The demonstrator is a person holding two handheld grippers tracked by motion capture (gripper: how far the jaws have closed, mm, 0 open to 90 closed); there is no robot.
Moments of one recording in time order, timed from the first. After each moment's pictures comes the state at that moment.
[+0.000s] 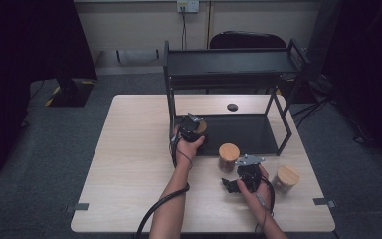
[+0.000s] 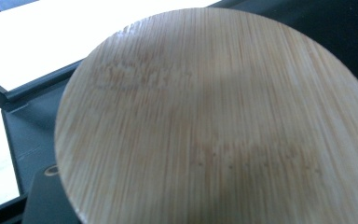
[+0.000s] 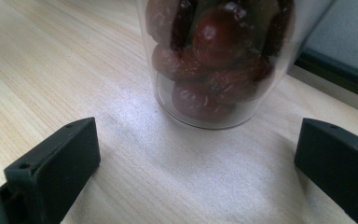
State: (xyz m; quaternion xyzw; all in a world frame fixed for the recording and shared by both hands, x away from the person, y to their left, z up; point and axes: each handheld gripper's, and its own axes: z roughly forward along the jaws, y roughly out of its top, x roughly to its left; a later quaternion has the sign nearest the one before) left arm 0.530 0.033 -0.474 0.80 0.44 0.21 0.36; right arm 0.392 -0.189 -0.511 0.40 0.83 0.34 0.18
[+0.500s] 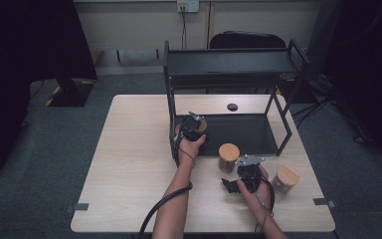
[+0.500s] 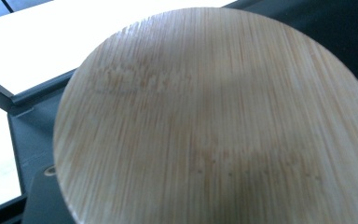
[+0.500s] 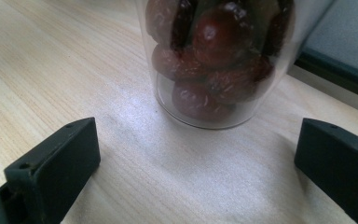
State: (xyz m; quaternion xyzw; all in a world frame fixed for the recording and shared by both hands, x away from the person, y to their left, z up) left arm 0.536 0.028 -0.475 0.79 0.45 0.22 0.35; right arm 0.392 -0.189 -0.511 0.40 0.83 0.34 0.18
